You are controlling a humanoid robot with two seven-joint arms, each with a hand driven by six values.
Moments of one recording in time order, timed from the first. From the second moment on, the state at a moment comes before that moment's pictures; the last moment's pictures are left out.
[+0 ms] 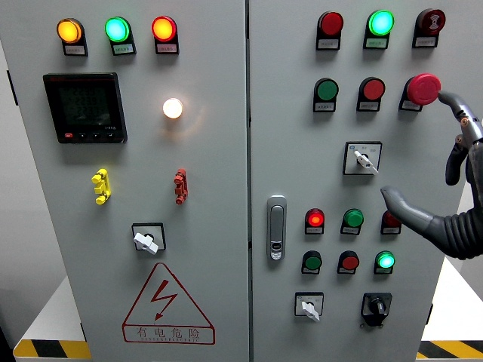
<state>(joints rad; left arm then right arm) -0.05 -0.09 0.00 -0.14 -0.07 -0.02 -0.07 0.60 0.16 1.67 1.91 -2.82 0.07 0.06</state>
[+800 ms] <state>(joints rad) -0.05 -0.09 0.00 -0.14 -0.07 -0.02 -0.07 0.61 0.16 1.69 1.89 -2.81 0.11 0.05</state>
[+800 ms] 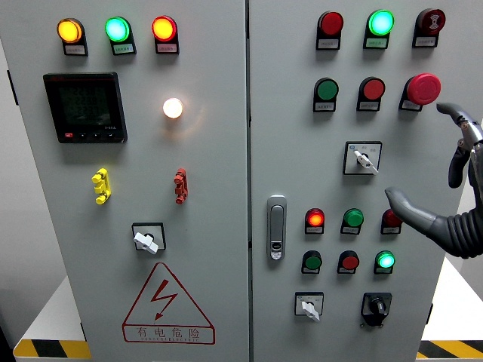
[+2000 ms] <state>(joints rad) -0.05 -0.09 0.00 -0.14 -0.07 -0.02 -0.07 0.70 0.16 1.62 1.76 -2.78 0.14 -0.19</state>
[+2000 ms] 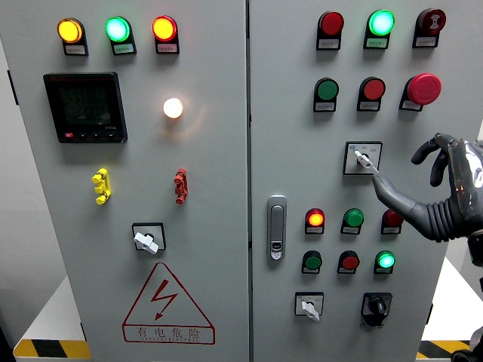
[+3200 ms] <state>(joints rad) -0.05 -0.09 0.00 -0.14 -0.07 -0.02 -0.07 0.79 0.16 1.55 1.59 -2.78 0.08 -0.25</state>
